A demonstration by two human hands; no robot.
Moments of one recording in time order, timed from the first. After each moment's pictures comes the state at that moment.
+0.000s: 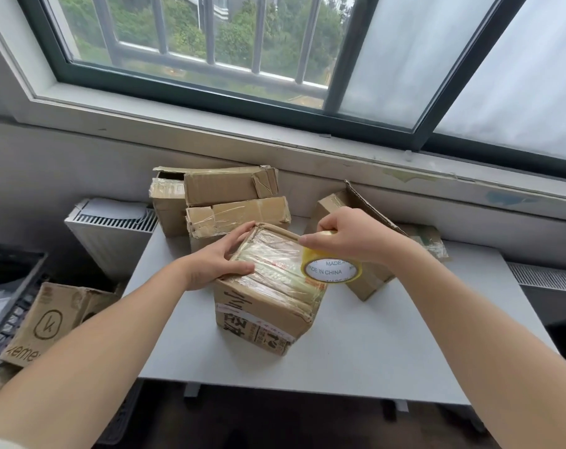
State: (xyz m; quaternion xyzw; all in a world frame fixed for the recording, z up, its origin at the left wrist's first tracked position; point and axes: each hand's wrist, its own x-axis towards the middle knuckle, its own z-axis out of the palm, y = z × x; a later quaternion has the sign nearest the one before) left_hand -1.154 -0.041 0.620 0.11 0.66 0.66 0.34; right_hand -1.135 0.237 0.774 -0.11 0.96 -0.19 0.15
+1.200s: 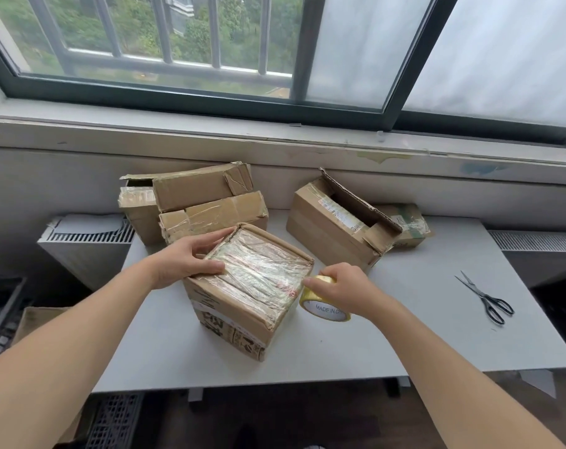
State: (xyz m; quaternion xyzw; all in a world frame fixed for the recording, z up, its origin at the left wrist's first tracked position) left_hand -1.159 -0.051 0.640 0.09 0.74 0.58 0.32; right_hand -1.067 0.285 0.670 0.05 0.93 -0.31 0.17
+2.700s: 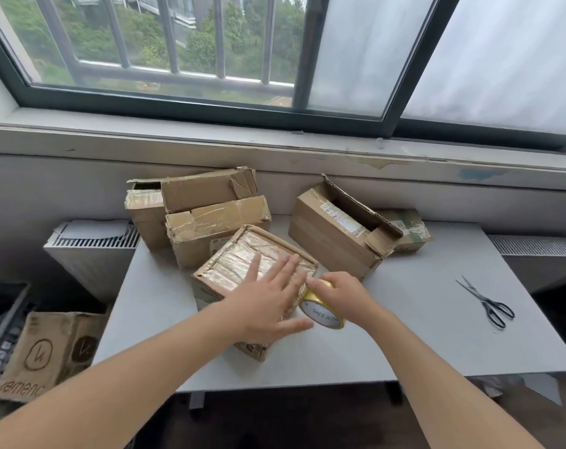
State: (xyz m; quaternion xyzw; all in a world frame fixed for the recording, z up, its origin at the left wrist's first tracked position) left_hand -1.078 0.065 0.655 0.39 0.91 0.00 0.16; right_hand -1.059 0.274 0.658 0.10 0.91 -0.37 0.14
